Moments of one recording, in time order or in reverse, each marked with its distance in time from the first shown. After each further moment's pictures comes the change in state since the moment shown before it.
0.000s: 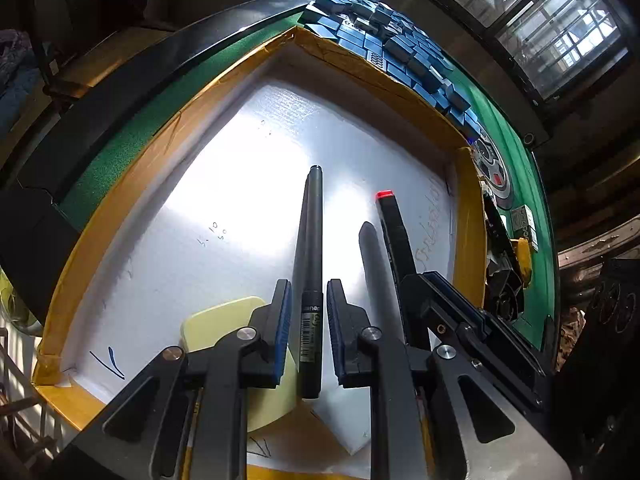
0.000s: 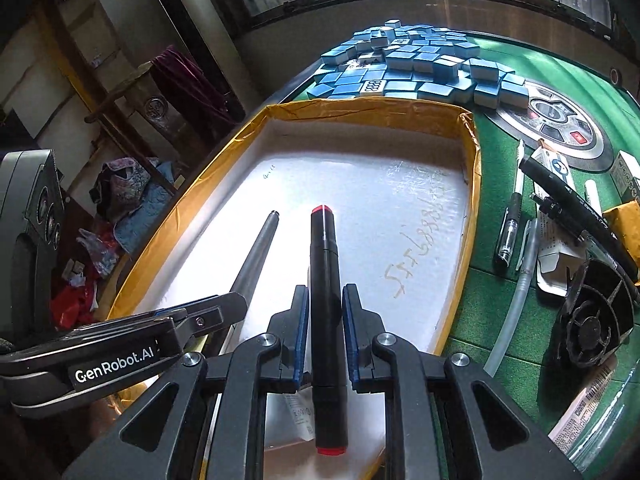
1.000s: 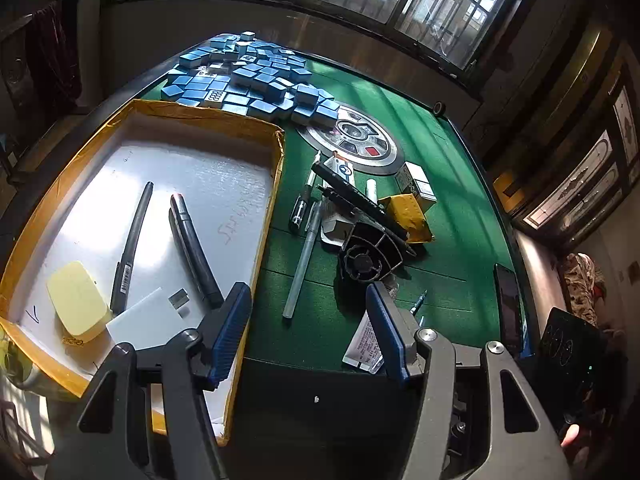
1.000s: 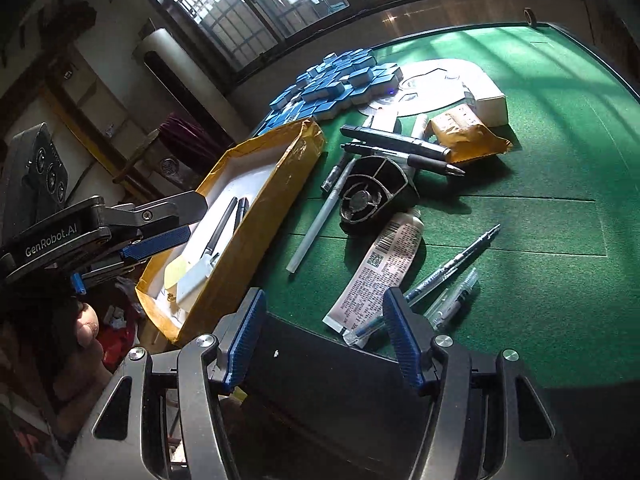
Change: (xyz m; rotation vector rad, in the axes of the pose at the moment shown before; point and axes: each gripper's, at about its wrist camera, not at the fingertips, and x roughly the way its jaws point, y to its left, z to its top) left arm -0.041 -0.148 -0.073 0.278 -0.153 -0.082; right arm -0.129 -0.147 -0.100 0.181 -0.142 0.106
